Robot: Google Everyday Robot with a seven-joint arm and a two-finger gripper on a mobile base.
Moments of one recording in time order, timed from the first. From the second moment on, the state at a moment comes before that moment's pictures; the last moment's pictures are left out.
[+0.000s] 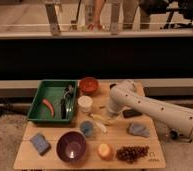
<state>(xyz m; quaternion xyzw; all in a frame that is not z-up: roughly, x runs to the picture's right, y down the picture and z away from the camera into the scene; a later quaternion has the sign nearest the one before) 0.075 0.156 0.821 -0.31 -0.12 0.02 0.94</state>
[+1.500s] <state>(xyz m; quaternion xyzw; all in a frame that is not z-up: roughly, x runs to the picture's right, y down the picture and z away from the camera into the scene) 0.064 0.178 0.855 -0.38 -0.20 0.11 0.90</state>
